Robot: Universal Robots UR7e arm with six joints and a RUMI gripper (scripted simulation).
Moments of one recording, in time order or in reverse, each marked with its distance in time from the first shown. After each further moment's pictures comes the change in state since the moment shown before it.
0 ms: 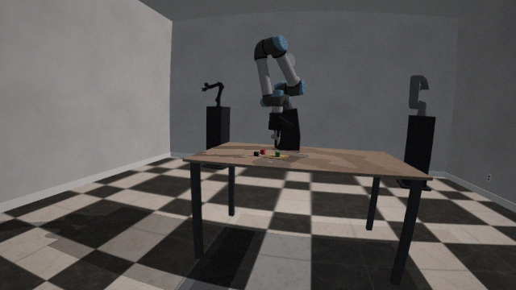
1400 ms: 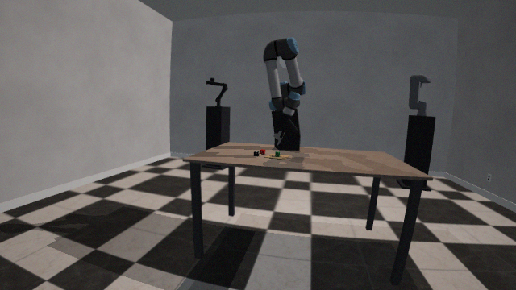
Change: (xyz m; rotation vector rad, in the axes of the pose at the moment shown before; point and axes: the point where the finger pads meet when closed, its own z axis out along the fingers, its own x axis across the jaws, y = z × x) arm -0.001 -0.003 0.002 -0.331 -0.009 0.001
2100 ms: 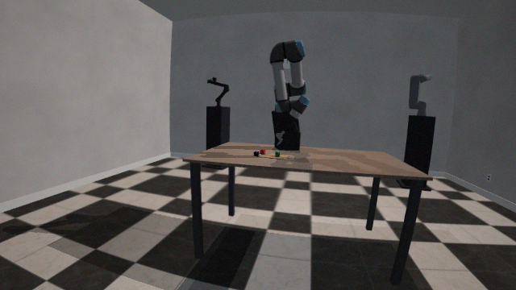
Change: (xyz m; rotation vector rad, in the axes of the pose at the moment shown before) arm 0.001 -0.002 -0.001 -0.207 0.005 0.002
